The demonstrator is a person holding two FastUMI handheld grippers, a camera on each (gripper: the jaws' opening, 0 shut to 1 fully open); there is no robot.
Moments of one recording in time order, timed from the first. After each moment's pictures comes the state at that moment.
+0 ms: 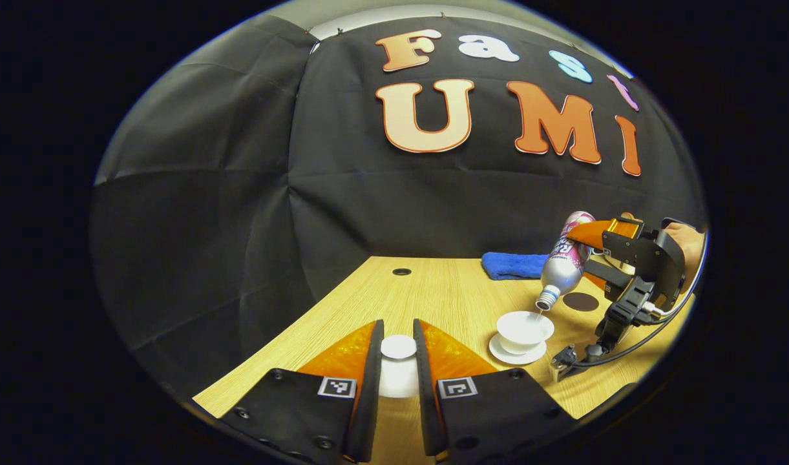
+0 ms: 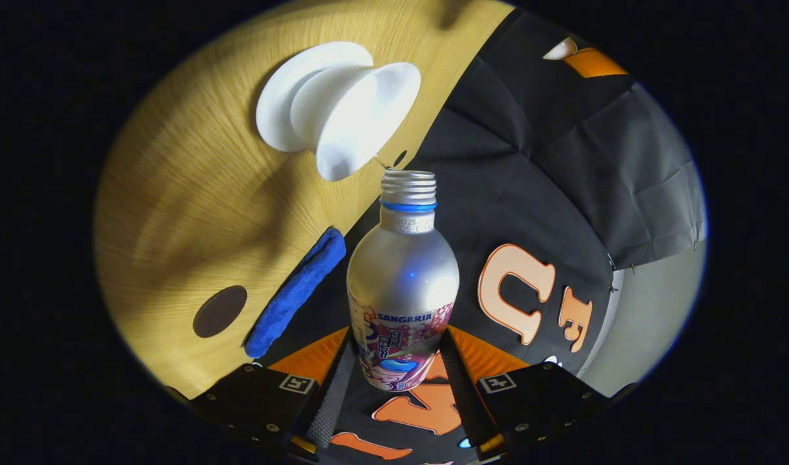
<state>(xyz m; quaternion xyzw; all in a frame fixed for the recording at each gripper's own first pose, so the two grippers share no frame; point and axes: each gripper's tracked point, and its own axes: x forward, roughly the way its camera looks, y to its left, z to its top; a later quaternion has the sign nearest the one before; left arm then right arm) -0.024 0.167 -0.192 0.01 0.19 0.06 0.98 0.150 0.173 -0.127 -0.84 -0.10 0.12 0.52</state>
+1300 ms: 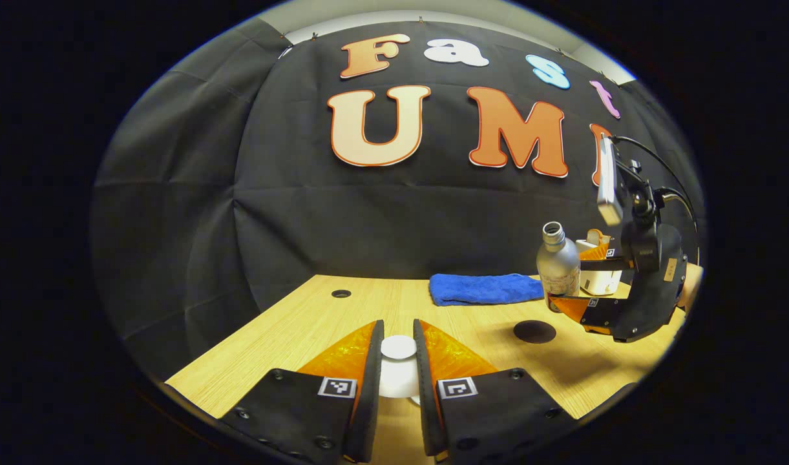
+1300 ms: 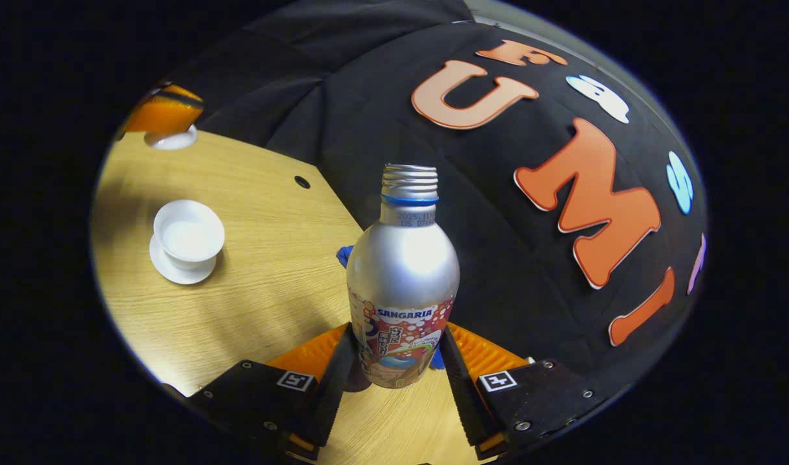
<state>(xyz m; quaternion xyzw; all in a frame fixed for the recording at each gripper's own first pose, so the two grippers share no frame) 0.041 0.053 -0.180 -0.01 0.16 -0.02 0.99 0.172 0.053 -0.149 -0.32 0.16 0.16 0.92</state>
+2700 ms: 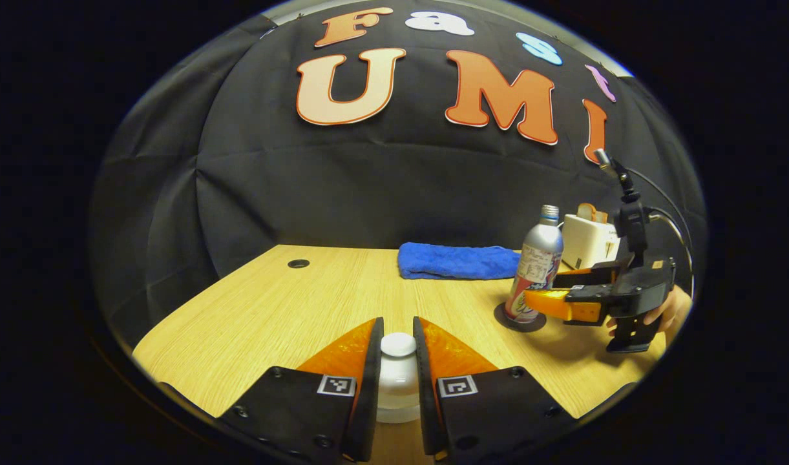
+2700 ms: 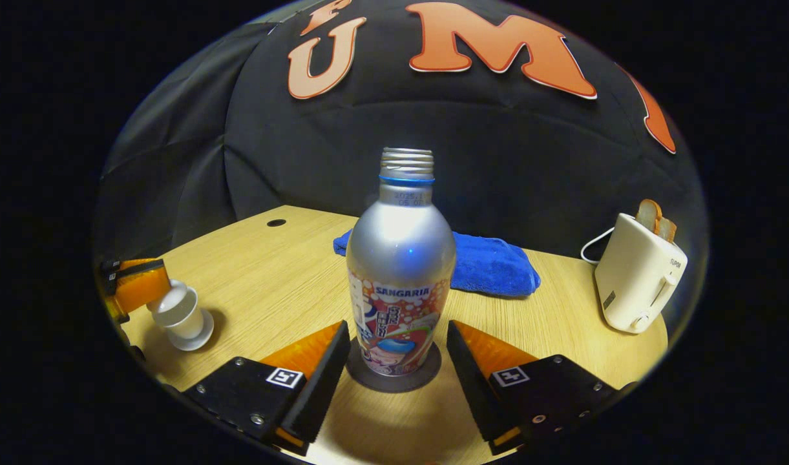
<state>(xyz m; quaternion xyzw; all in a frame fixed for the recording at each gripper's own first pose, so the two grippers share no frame) 0.071 -0.004 -0.253 -0.01 0.23 -0.04 0.97 0.189 0.025 -0.235 -0.02 0.27 0.17 0.95</state>
